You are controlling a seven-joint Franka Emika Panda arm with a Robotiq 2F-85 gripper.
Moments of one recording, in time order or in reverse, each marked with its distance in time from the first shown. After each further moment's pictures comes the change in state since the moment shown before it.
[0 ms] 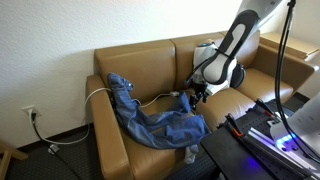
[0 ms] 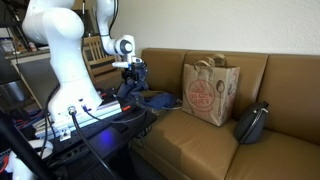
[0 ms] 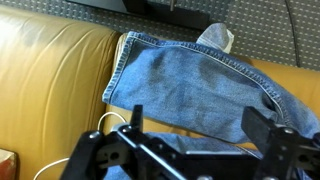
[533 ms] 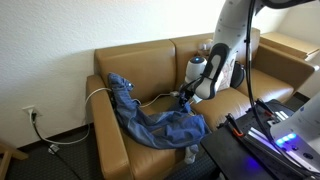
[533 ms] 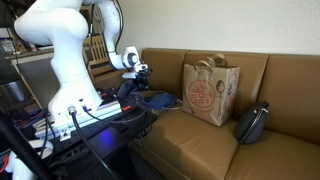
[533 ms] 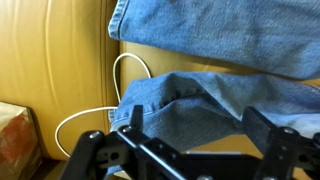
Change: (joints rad) arm 0.276 0.335 -0.272 0.224 -0.044 0.321 0.222
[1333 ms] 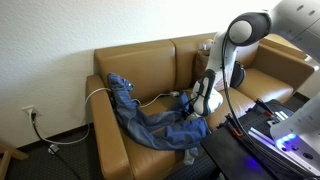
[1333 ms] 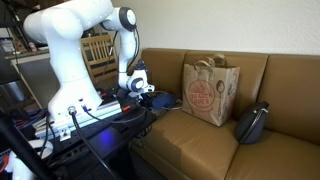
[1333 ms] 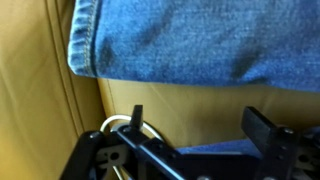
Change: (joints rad) arm -0.329 0.429 0.201 0.240 0.140 0.231 -0.155
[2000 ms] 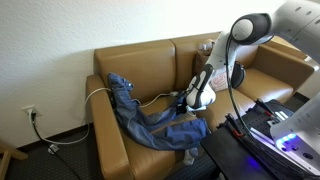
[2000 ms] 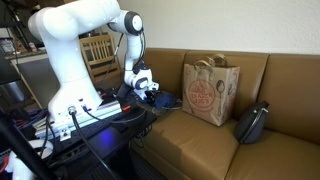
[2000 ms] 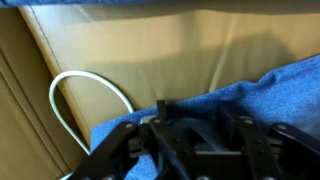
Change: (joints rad) arm -0.160 0.057 0.125 0.151 -0.005 -0.011 -0.042
